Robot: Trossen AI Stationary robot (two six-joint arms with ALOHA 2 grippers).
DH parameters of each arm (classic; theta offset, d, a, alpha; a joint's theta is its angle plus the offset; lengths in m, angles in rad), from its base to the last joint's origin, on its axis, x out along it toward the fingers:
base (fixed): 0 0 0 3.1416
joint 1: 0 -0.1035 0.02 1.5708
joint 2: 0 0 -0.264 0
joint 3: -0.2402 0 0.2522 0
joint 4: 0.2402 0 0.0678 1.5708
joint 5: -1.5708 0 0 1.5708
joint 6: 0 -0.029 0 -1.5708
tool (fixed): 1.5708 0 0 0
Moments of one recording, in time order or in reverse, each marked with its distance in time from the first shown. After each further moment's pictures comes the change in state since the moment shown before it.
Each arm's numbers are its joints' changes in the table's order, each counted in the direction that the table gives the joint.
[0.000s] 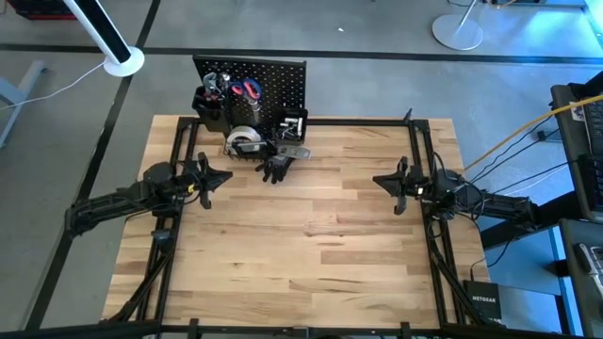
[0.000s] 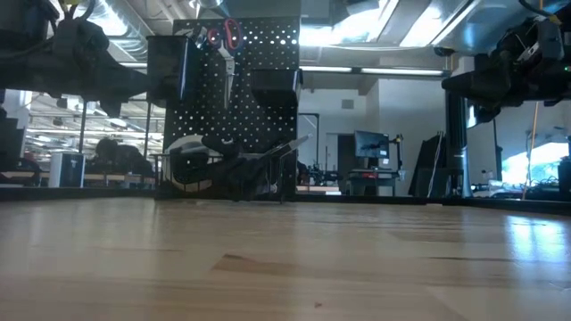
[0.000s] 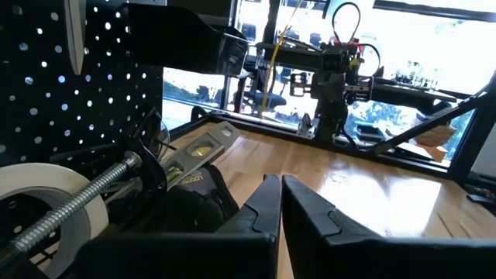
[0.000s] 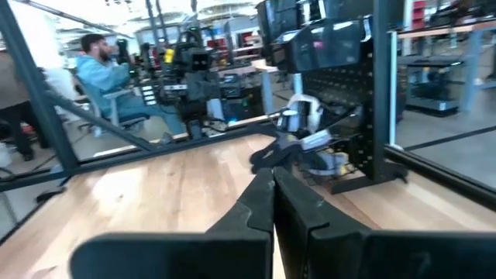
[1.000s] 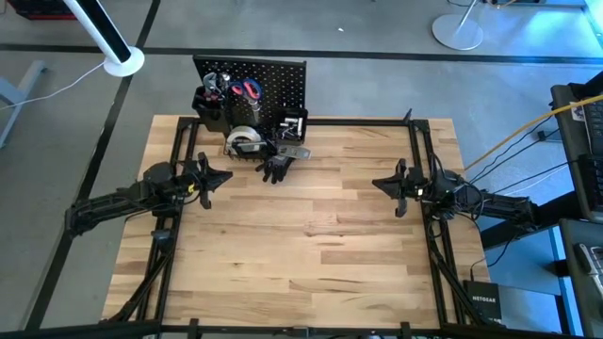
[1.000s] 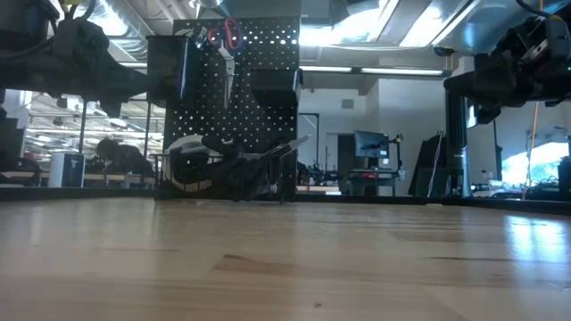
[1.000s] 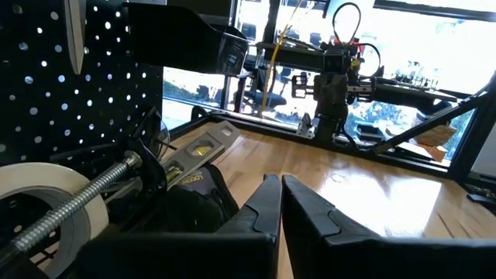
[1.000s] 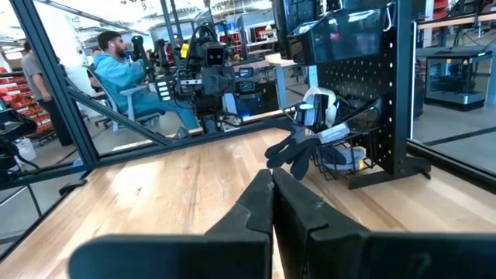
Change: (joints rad) left arm 0.000 0.000 0.000 0.002 0.000 0.000; right arm 0.000 0.000 0.001 0.024 0.043 -0.020
